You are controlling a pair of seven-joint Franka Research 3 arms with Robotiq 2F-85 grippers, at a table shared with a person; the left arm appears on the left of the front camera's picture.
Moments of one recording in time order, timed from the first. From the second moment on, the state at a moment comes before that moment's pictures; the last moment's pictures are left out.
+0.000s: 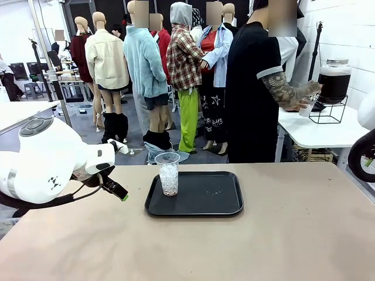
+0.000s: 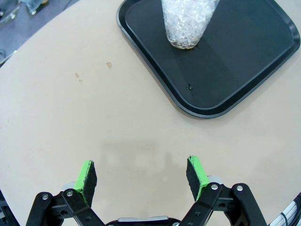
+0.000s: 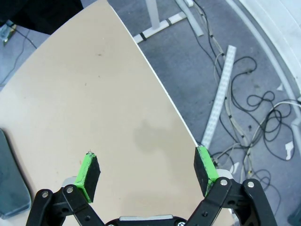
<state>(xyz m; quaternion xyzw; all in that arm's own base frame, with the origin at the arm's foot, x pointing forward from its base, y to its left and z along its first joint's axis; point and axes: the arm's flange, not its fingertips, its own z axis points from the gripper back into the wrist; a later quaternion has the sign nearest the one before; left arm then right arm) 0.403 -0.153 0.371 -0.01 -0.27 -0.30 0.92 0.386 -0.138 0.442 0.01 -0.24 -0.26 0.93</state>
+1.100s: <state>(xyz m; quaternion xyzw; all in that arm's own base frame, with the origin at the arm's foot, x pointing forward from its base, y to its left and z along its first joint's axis) 0.403 -0.153 0.371 -0.01 -0.27 -0.30 0.92 0.386 -0.138 0.442 0.01 -0.24 -0.26 0.93</state>
